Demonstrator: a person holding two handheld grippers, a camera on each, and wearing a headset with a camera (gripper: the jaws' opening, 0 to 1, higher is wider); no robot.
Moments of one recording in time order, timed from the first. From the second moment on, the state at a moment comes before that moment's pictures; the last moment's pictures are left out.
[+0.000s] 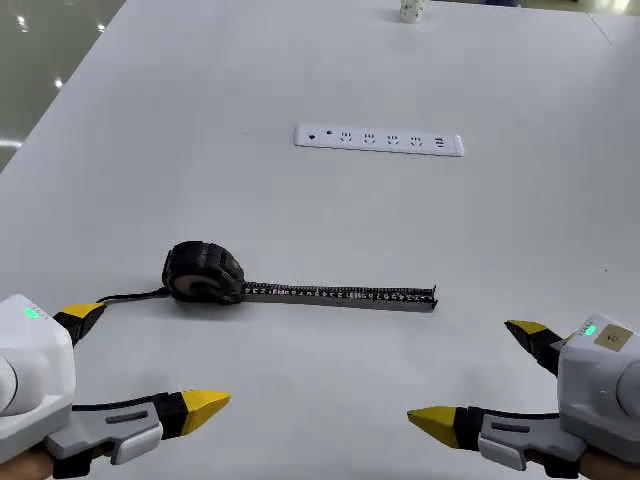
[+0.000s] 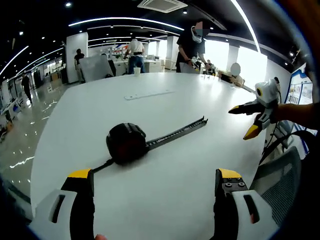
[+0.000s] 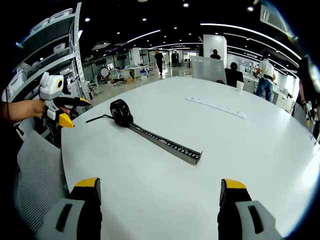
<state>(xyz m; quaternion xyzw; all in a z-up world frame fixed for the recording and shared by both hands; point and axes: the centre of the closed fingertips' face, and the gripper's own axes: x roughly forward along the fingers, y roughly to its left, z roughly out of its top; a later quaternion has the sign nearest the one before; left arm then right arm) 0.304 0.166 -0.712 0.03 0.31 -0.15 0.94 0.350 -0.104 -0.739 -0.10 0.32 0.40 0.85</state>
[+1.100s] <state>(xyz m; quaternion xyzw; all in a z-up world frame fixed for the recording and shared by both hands) 0.304 0.152 -0.698 0.02 0.32 -0.07 0.95 0.339 -0.069 -0.704 -0.06 0.33 0.34 0.88</state>
